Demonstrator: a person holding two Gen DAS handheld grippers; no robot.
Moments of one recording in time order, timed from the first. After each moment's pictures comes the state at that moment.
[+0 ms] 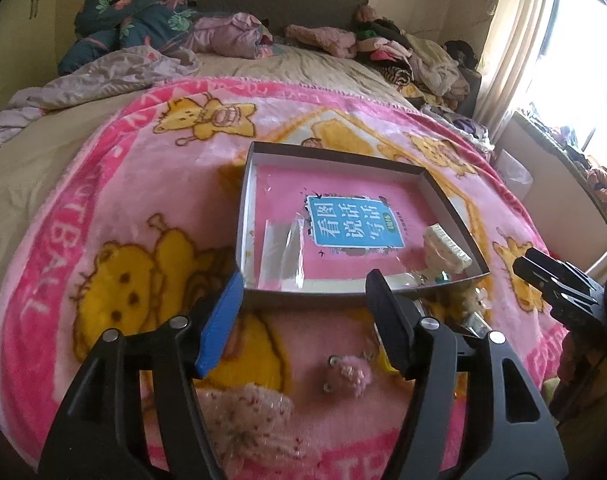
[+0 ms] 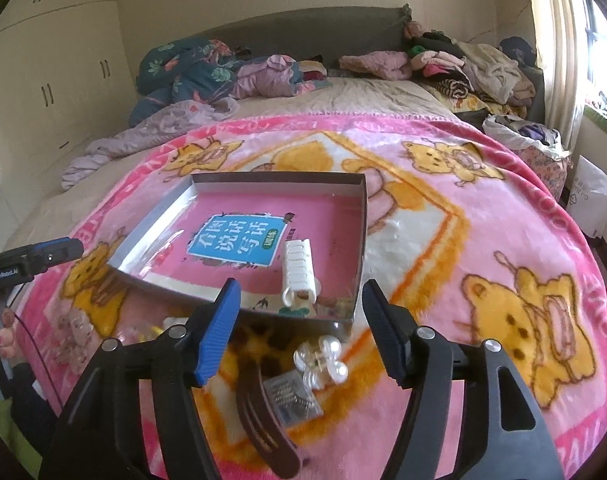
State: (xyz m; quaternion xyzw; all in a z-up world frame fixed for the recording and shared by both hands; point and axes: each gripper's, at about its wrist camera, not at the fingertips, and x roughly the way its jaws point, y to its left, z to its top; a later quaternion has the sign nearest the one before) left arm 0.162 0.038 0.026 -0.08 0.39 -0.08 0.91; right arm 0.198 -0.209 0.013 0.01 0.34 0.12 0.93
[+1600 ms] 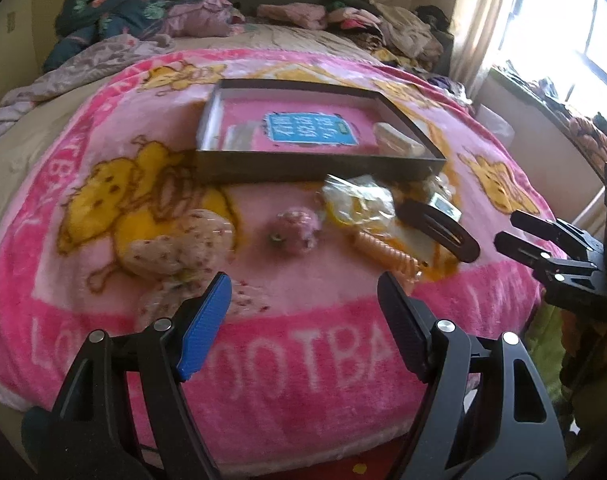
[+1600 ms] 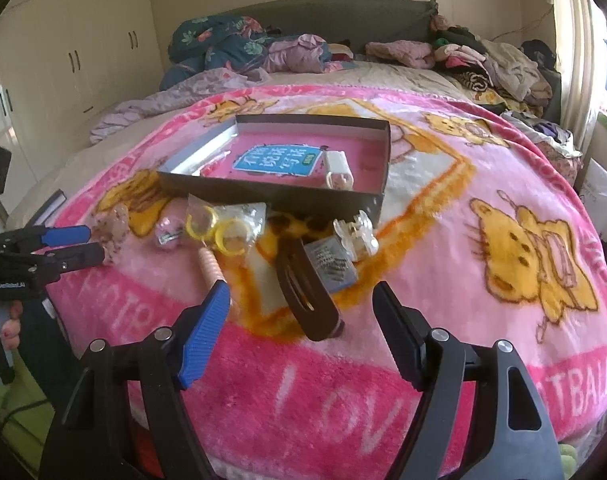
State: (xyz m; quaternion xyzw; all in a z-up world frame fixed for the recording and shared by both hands) left arm 0.065 -0.008 -0.016 -0.04 0.42 -0.12 0.90; right arm 0.099 -0.198 -0.022 -0.03 0.37 0.16 0.92
